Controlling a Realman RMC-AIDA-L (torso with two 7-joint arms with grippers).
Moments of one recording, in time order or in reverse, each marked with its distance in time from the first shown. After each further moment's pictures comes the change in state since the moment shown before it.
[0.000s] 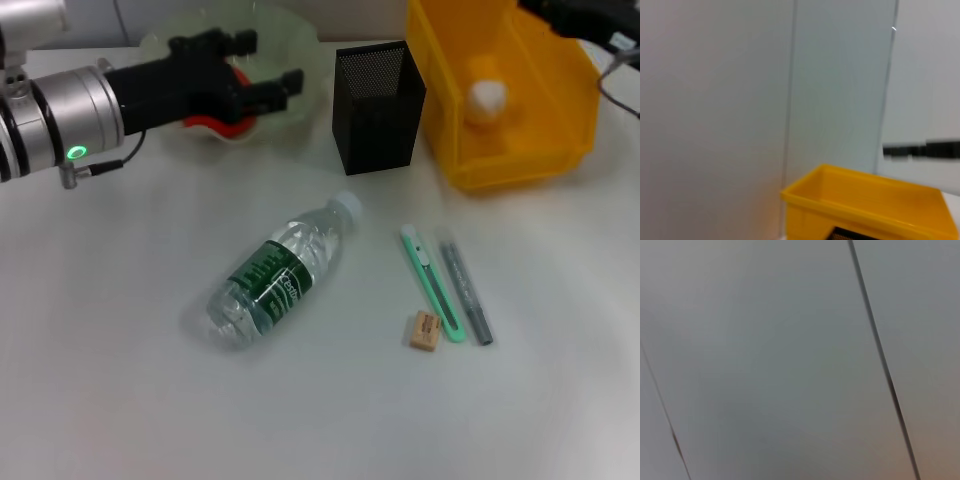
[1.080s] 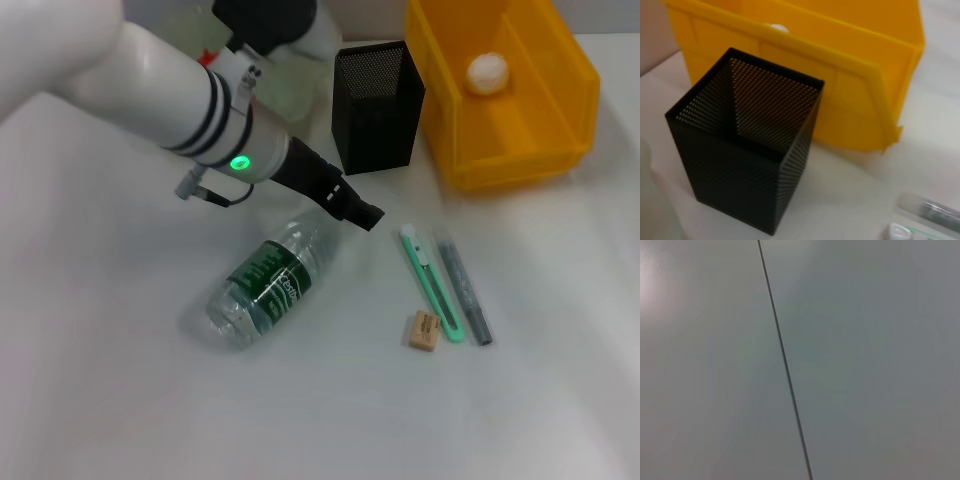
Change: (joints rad) left arm -0.273 -0.022 0.484 0.164 0.724 -0.081 -1.060; right arm -0.192 0.006 0.014 0.394 0.603 -0.551 -0.667
